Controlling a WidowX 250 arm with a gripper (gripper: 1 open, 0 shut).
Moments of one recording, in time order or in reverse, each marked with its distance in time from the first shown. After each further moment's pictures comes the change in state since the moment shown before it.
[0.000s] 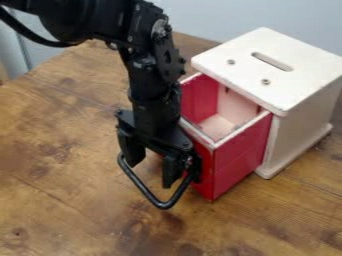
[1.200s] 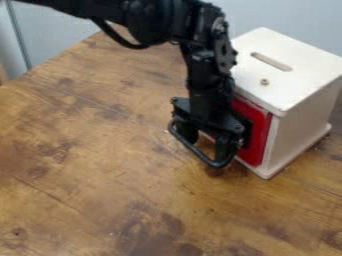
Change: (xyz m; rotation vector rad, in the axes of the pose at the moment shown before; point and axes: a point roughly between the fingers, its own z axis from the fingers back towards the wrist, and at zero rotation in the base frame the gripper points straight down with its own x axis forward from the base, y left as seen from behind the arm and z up) arm 0.069 -0.015 -0.021 -0.015 -0.027 -0.047
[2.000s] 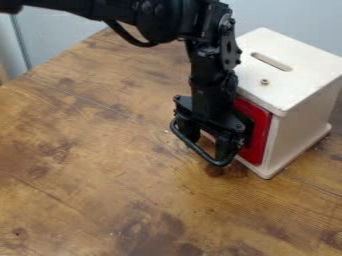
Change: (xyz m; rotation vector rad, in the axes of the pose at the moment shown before) arm -0.002 0.001 0.000 0.005 0.040 -0.018
